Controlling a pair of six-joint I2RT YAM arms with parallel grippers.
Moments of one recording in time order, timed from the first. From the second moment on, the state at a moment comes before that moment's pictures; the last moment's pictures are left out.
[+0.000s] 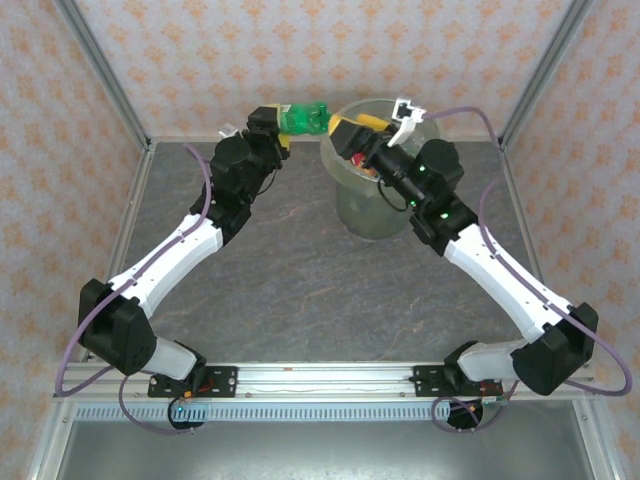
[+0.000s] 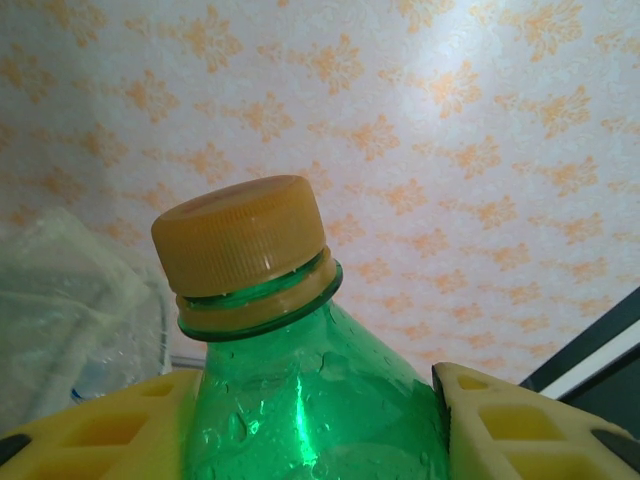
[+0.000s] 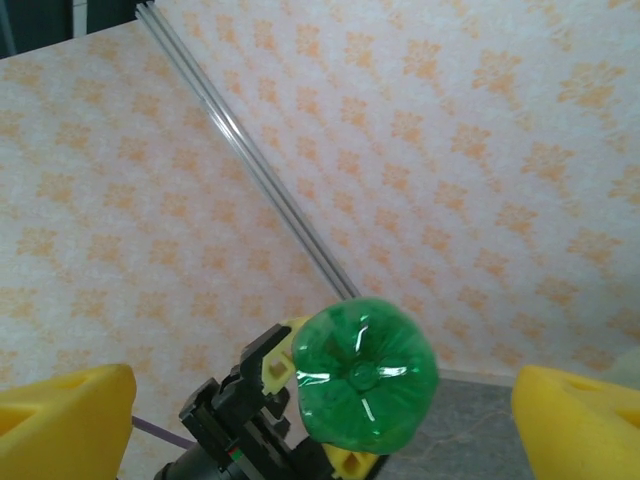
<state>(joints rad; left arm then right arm) -0.44 1.44 1.24 0.28 -0.19 -1.77 0.58 1.31 1.26 0.28 -0.16 0.63</state>
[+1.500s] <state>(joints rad) -0.49 1.33 1.16 0.35 -0.21 -1.94 0.76 1.56 1.37 0.54 0.03 0.52</state>
